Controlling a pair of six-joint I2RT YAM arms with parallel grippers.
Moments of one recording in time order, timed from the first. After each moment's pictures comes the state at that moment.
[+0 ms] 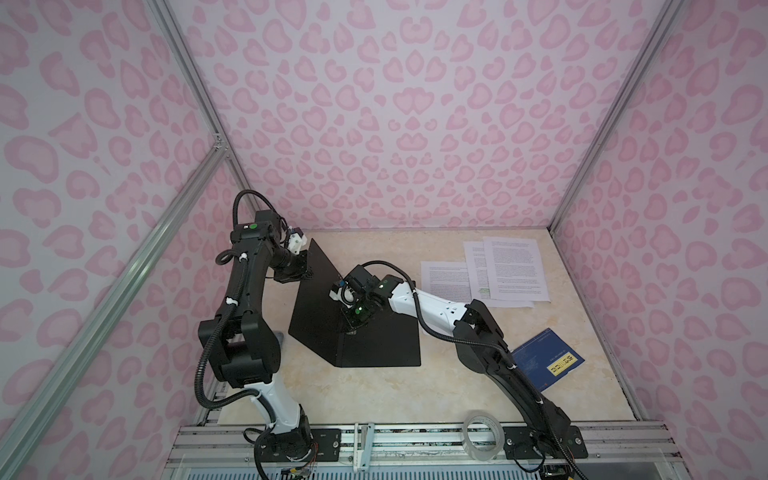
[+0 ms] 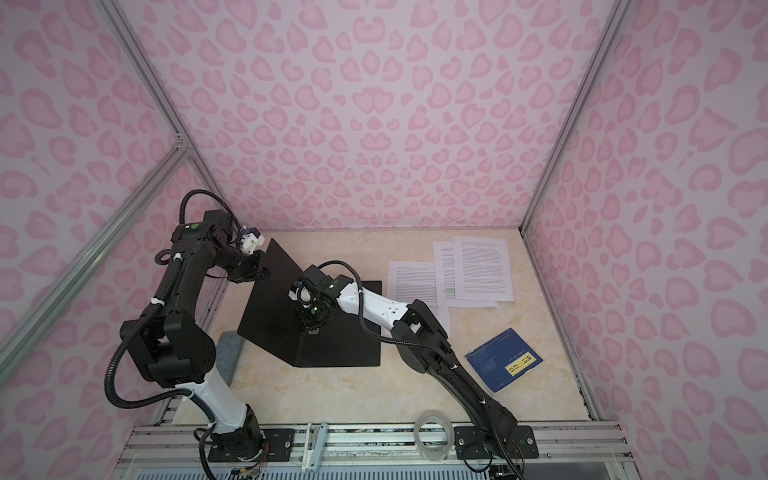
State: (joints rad) left arm 0.13 1.79 1.79 -1.33 0.38 0.05; right arm 0.94 2.50 2.23 -0.75 -0.53 0.38
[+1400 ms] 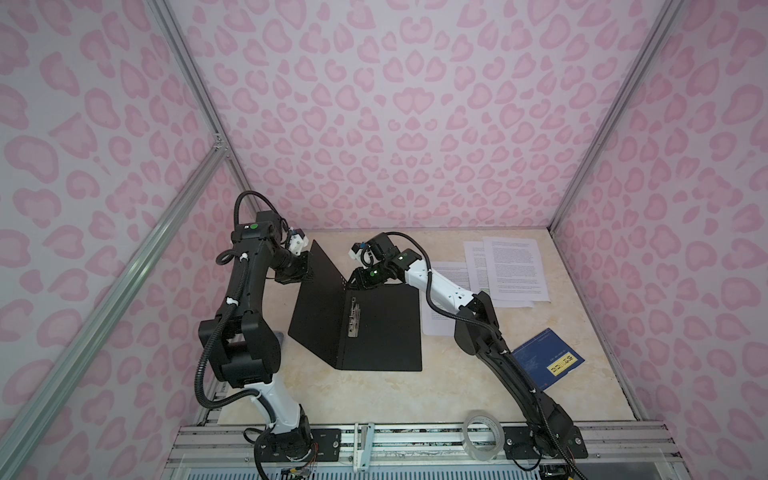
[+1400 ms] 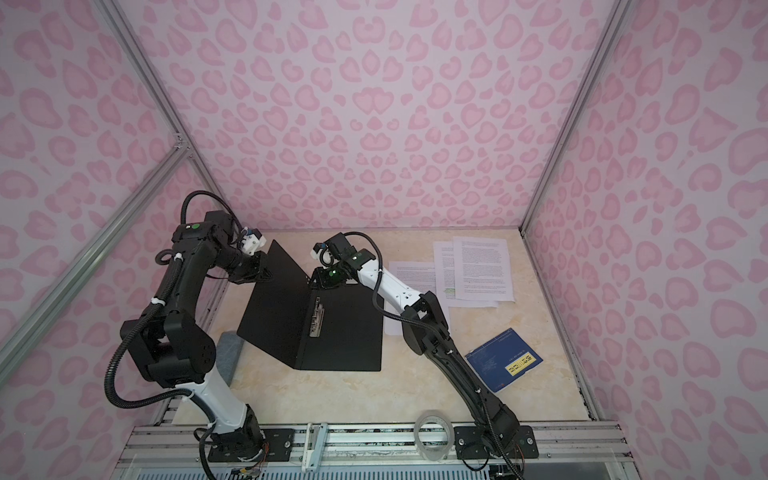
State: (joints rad) left arm 0.13 1.79 1.79 -1.35 0.40 0.05; right arm 0.74 2.70 2.60 -0.72 -0.61 0.44
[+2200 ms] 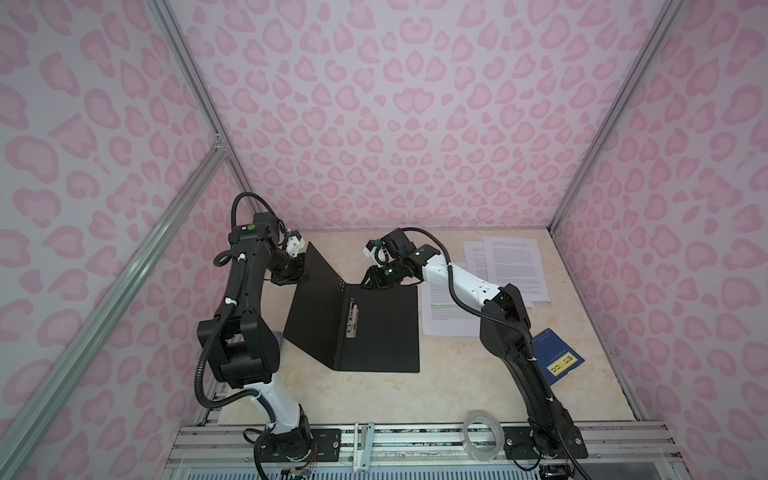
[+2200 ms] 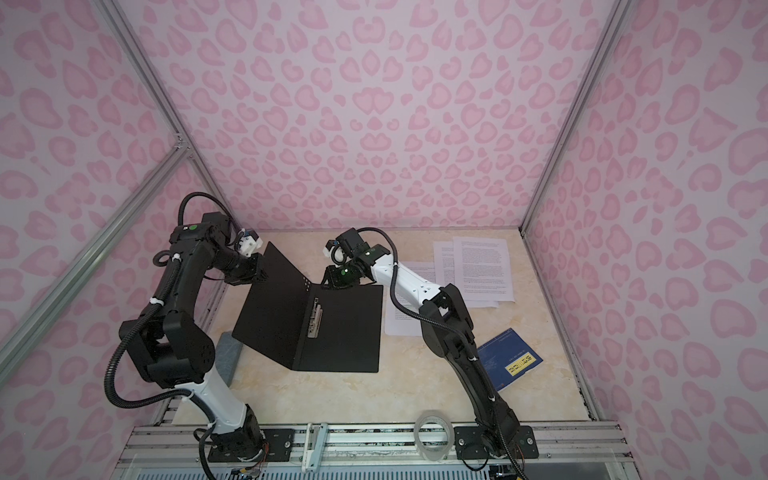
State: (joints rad) left arm 0.16 1.79 1.77 -1.34 0.36 0.08; right arm 0.72 2.33 2.11 -0.68 -0.52 0.40
